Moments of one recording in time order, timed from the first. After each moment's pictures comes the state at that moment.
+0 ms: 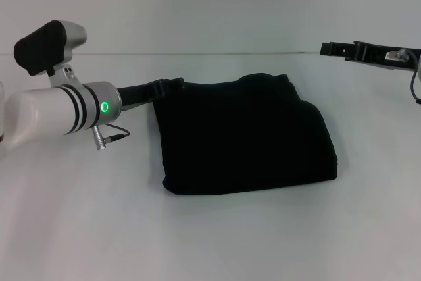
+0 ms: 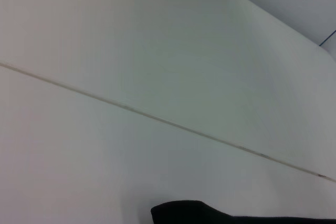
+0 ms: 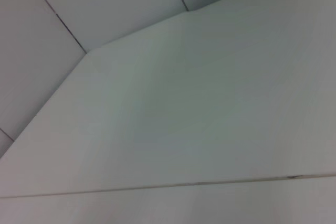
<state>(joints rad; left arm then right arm) -0.87 -2.12 0.68 0.33 2.06 0.60 -2.14 0.79 1.93 -0.88 -0.43 -1.86 -0.85 2.07</state>
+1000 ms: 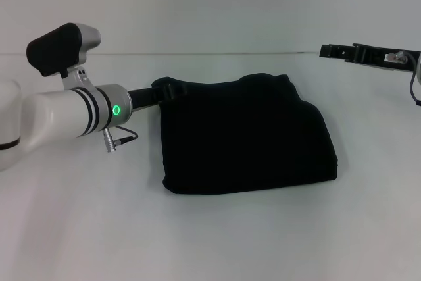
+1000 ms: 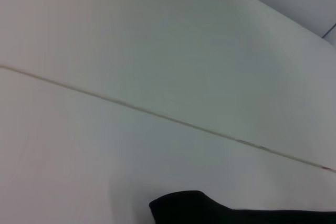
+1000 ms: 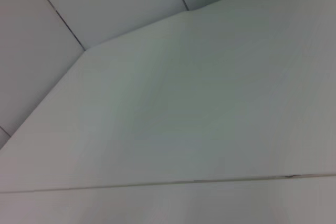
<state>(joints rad) -0.89 -2.15 0.68 0.31 2.06 0.54 -2.11 0.79 1.94 -0.88 -0.44 -1.87 -0.84 2.06</state>
